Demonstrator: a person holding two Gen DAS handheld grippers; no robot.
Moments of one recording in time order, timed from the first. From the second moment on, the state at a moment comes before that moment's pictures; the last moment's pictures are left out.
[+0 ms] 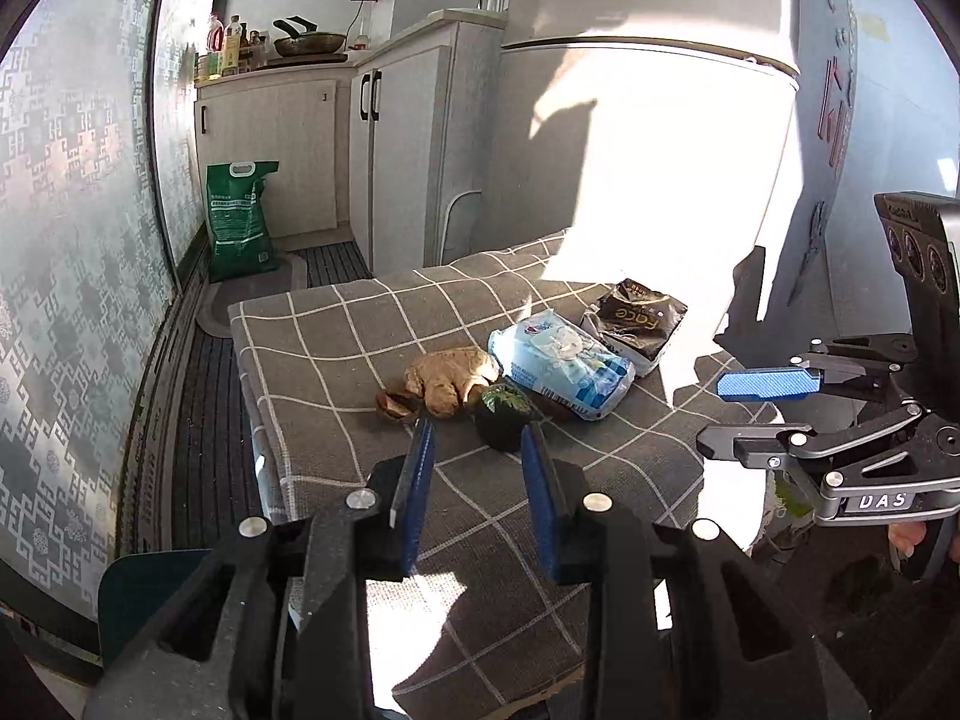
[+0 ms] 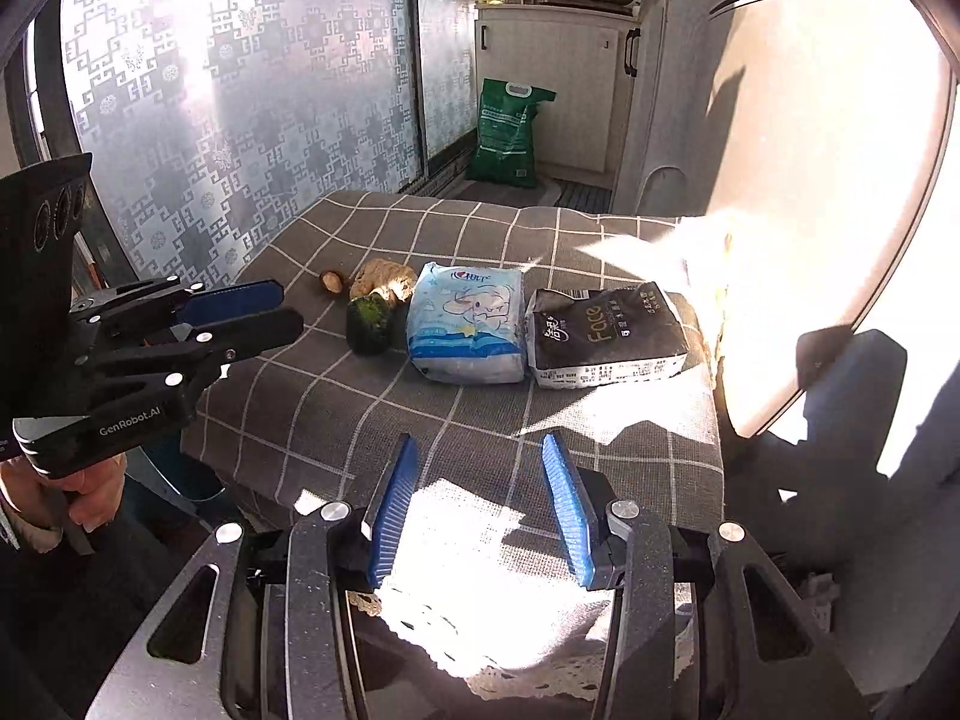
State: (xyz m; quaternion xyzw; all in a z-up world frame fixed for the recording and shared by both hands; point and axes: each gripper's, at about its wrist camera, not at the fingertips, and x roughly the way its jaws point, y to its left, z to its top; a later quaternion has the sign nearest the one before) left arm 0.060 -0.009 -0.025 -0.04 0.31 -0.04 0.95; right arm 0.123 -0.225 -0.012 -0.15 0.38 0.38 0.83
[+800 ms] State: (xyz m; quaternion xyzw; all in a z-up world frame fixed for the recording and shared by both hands) left arm 0.102 -0.021 -0.048 -0.05 0.35 -0.01 0.94; right arm 0.137 -0.232 -0.023 -0.11 0.38 0.41 0.82
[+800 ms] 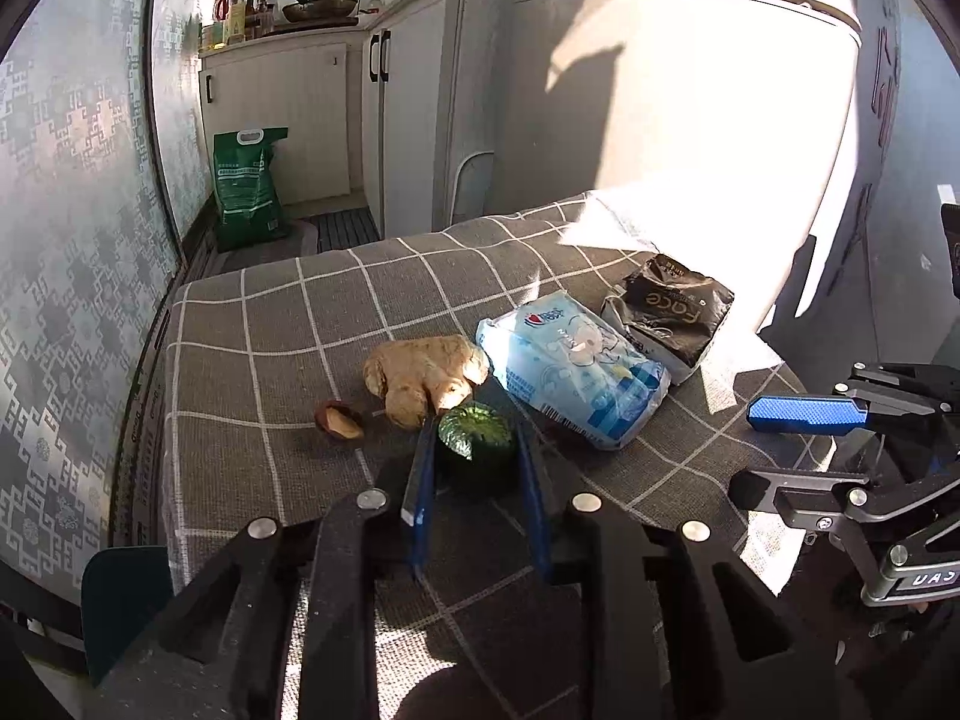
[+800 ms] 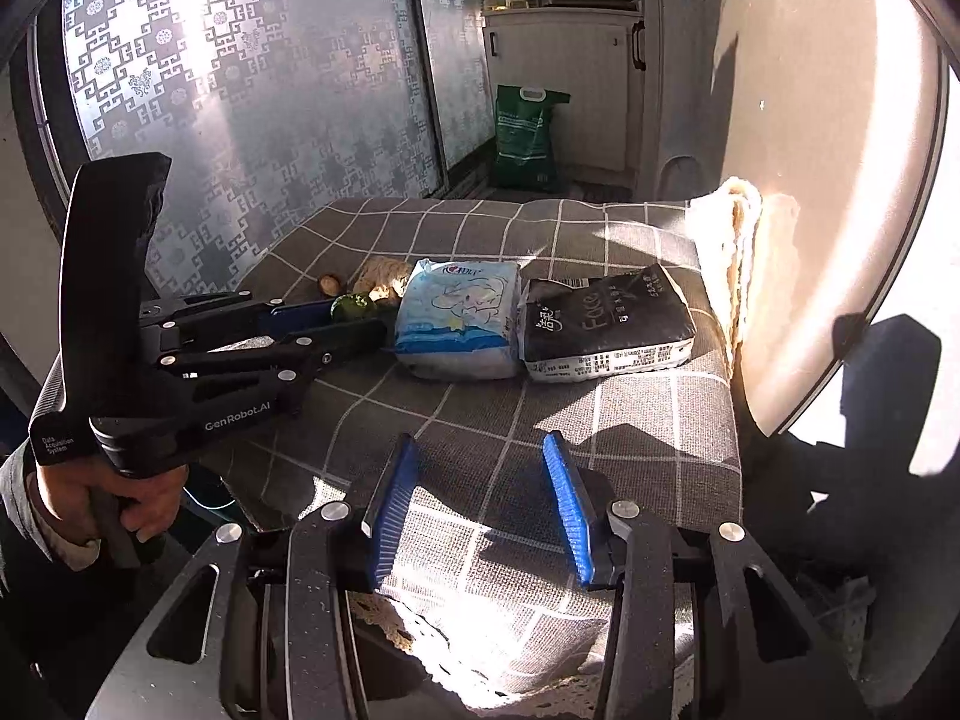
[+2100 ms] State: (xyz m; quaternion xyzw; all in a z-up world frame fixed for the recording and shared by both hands) left arm 0.035 0.023 -0.034 -0.06 0.33 -0.03 0.94; right arm 0.177 -0.146 -0.019 -0.12 0.36 0.36 0.85
